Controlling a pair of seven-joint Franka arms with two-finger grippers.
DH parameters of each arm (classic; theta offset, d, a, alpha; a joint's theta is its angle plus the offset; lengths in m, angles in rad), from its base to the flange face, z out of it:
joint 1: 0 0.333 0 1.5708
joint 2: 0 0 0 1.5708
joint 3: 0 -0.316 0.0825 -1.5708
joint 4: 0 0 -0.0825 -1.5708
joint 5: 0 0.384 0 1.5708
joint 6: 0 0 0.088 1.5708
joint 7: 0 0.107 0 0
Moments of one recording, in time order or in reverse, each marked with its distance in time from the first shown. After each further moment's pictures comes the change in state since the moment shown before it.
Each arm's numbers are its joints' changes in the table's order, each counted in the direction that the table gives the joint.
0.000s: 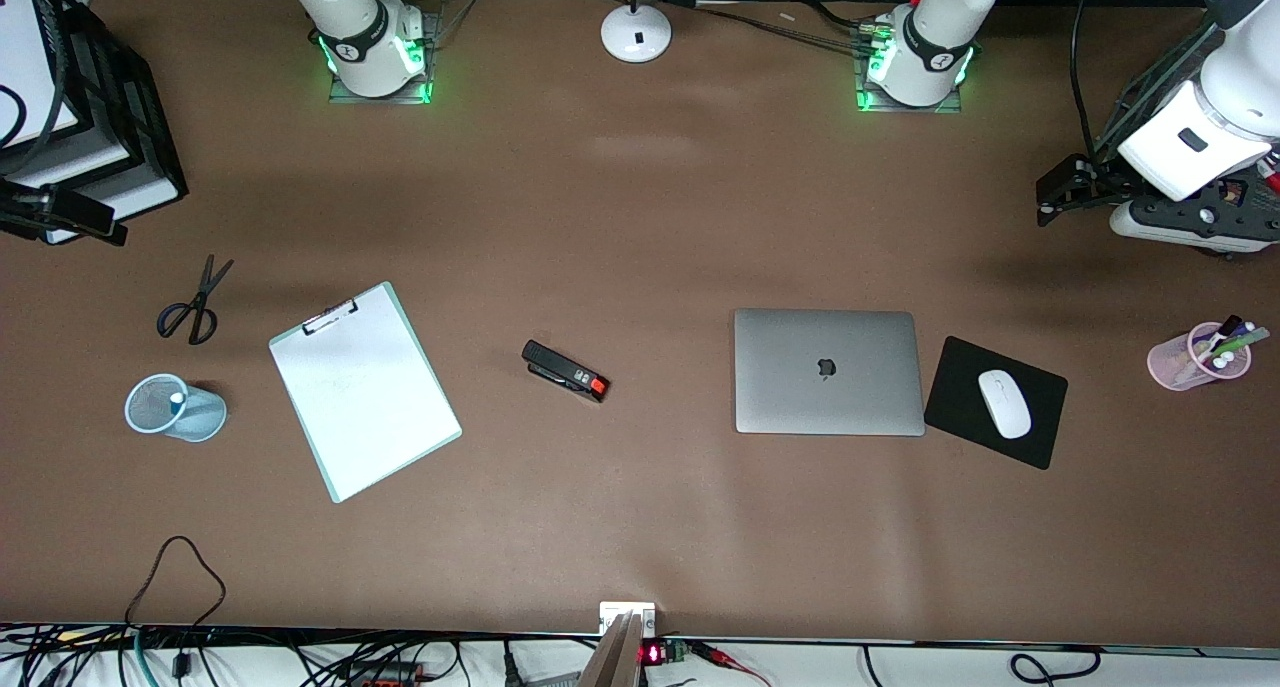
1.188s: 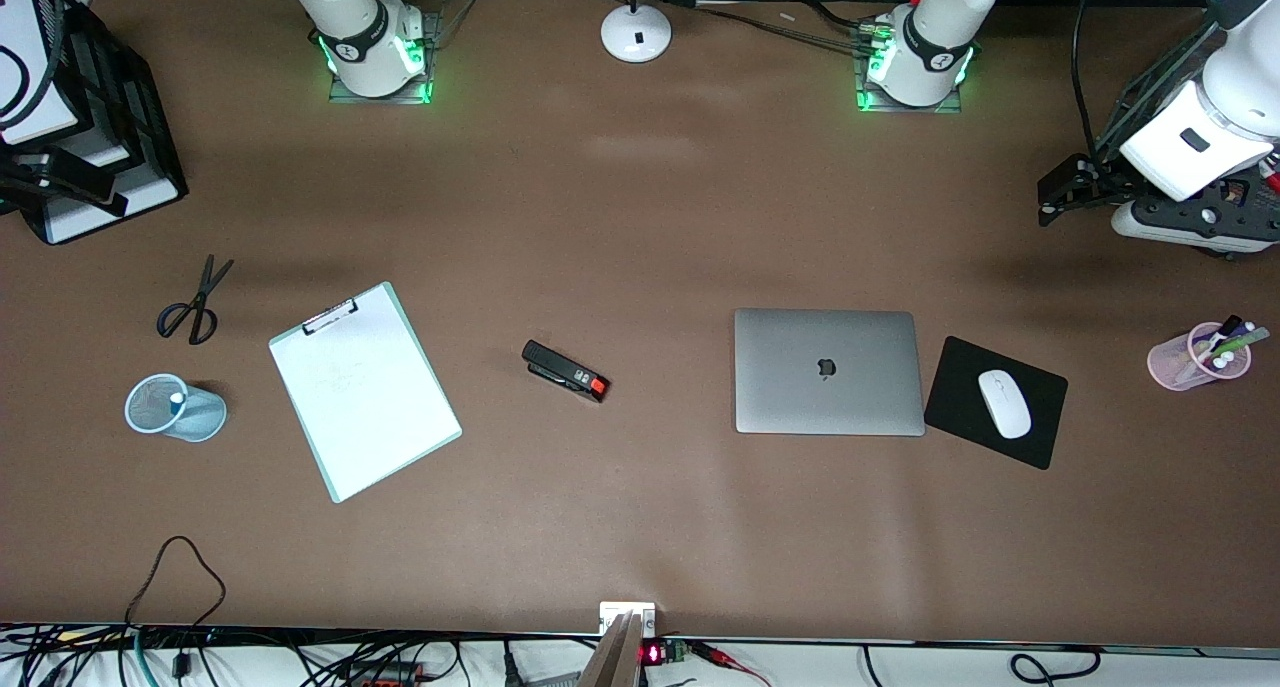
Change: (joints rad) left arm 0.000 0.000 -0.002 0.000 0.000 0.000 0.003; right arm 0.000 0.089 -0.005 -0.078 -0.001 0.009 0.000
